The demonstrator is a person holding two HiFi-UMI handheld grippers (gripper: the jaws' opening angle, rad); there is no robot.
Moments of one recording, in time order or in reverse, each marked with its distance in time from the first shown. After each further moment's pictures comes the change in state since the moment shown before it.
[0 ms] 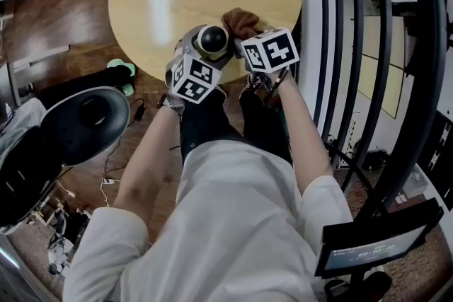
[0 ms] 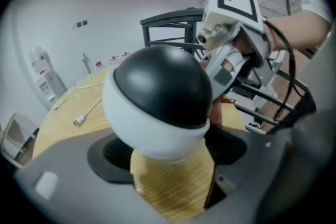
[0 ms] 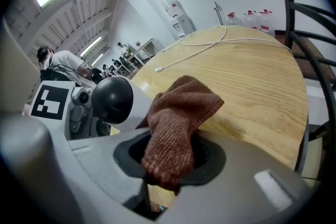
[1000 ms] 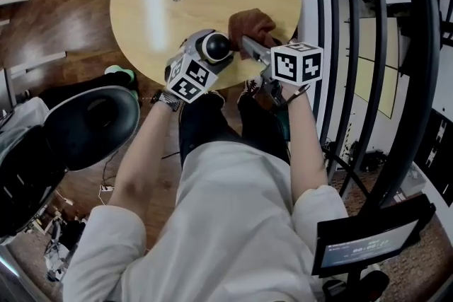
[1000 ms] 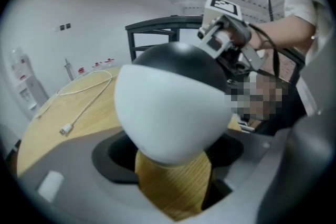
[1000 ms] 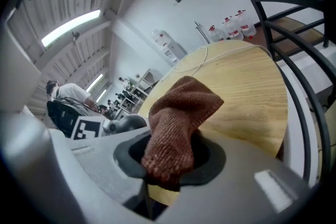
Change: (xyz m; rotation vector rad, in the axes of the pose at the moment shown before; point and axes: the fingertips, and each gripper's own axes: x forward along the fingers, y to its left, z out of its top) left arm 0.006 -0.007 0.000 0.096 -0.060 -0.154; right arm -0.045 -0.004 0.023 0.225 -0.307 0.135
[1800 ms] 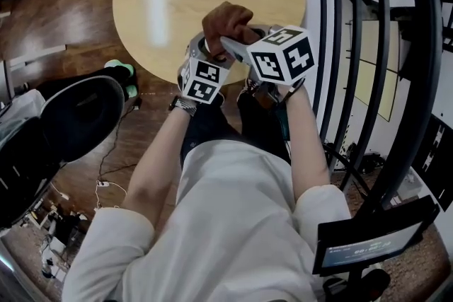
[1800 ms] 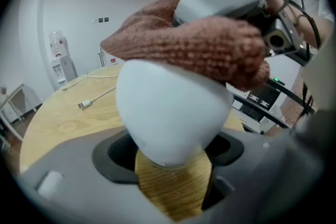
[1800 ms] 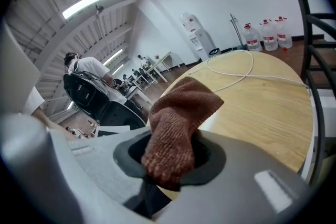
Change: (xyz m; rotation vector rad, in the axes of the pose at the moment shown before) left arm -0.002 0.008 0.004 -0.271 -0.050 0.225; right arm 0.011 0.085 0.019 -0.279 0.183 0.107
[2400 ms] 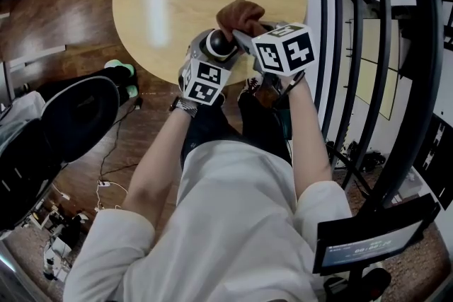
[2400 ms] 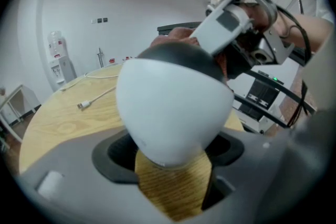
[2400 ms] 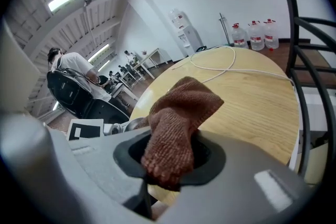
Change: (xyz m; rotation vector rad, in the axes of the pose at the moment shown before) left arm -0.002 -0.002 0.001 0.004 -0.007 -0.003; right arm 0.003 -0.044 -0.015 0.044 0.048 -0.139
